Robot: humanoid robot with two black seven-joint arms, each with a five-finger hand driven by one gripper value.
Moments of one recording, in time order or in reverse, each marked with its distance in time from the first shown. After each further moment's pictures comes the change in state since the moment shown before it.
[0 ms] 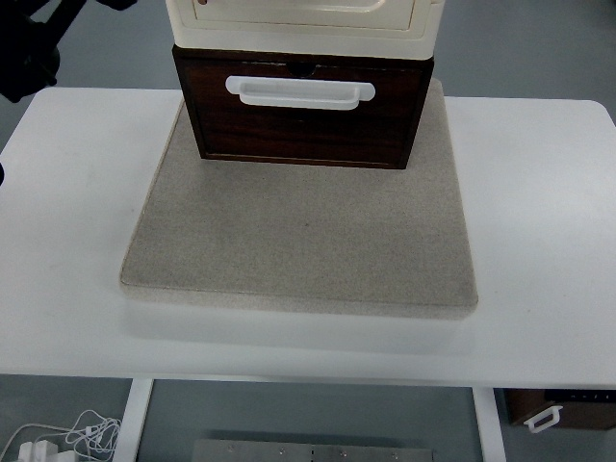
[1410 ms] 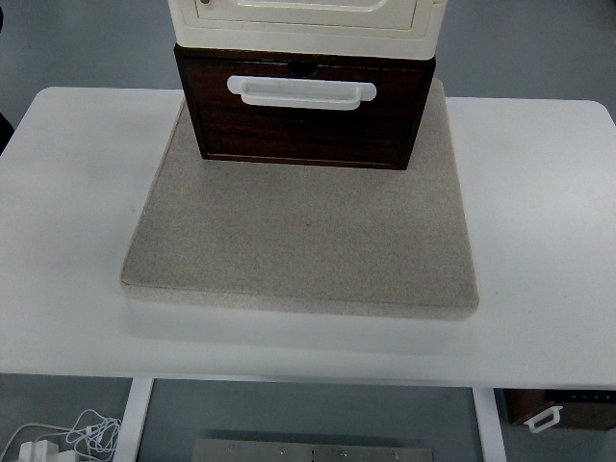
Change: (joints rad) left arm 0.159 -0.001 -0.386 0.678 -0.246 0.351 -0.097; right arm 0.000 0.000 0.006 0.000 0.000 0.004 0.000
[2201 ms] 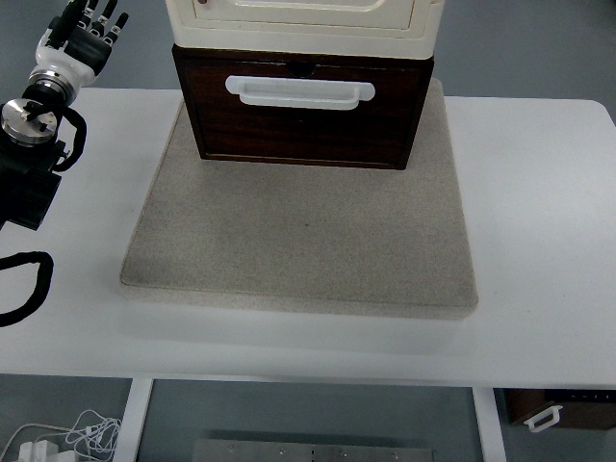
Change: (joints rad) left arm 0.202 -0.147 -0.003 0.029 -0.264 -0.001 -0.002; right arm 0.000 0.000 0.001 0.005 0.000 0.002 0.000
